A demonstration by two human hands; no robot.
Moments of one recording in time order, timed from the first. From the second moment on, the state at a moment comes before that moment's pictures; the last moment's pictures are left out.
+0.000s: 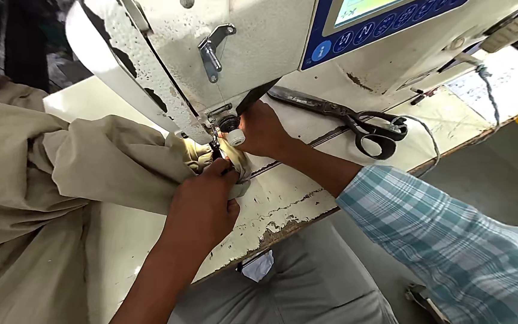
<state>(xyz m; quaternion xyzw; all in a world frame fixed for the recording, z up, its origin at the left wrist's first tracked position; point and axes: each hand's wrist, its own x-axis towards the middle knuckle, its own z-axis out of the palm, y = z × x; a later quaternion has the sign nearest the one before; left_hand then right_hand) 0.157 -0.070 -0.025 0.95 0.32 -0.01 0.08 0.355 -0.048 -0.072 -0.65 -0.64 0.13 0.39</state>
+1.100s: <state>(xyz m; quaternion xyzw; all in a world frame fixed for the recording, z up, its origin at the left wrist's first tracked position) 0.159 -0.081 -0.032 0.93 0.35 0.01 0.09 0.383 -0.079 -0.044 -0.60 -0.54 0.41 0.41</state>
